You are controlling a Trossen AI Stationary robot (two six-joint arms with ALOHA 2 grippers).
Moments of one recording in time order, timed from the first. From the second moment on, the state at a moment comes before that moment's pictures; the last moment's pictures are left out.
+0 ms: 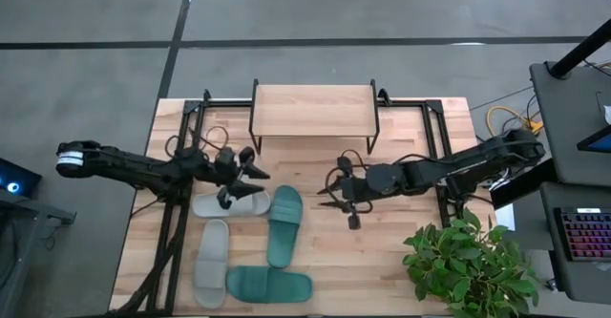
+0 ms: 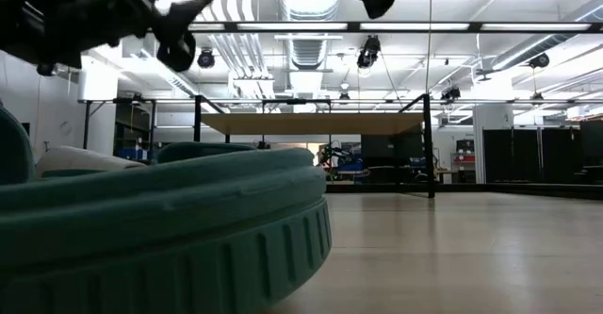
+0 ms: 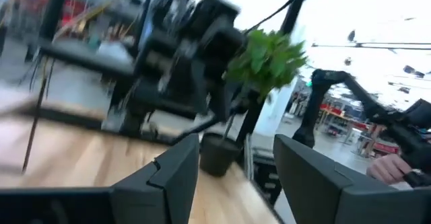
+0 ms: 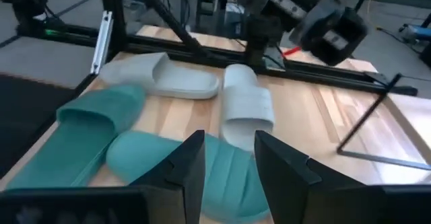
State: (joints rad) left arm 0.06 0.95 0.22 0.99 0.30 -0.39; right arm 0.21 1.40 0.92 0.15 0.10 -0.07
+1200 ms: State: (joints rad) left arm 0.06 0.69 0.21 0.99 0.32 -0.14; right arm 0.27 1.87 1.52 -0.44 0.32 0.00
